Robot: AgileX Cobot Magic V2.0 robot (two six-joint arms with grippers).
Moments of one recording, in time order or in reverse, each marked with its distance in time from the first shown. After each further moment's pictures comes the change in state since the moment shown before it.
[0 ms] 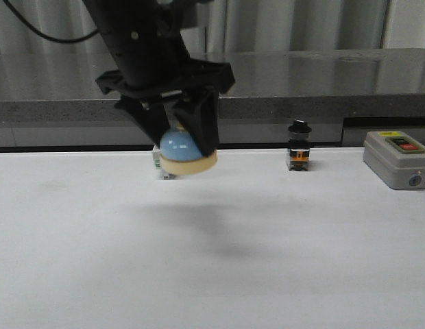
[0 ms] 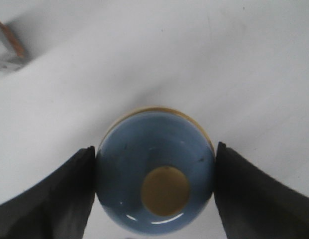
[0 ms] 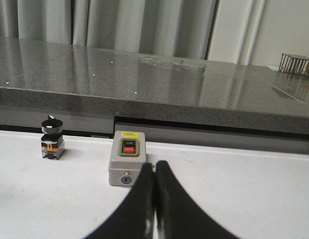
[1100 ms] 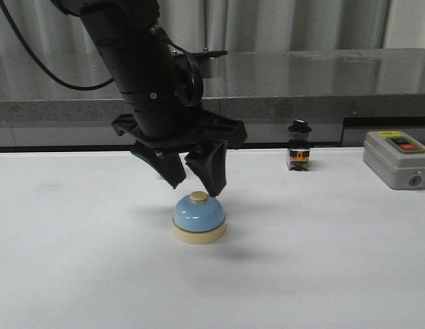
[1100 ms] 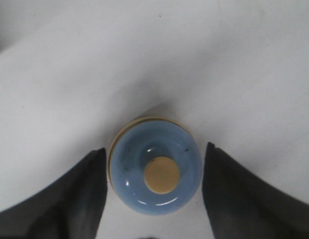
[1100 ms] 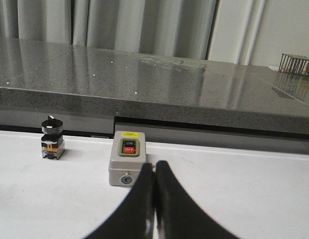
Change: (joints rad) left arm -0.025 0.054 0.076 -0.003 -0.152 0.000; right arm 0.000 0.000 0.000 0.000 0.000 0.000
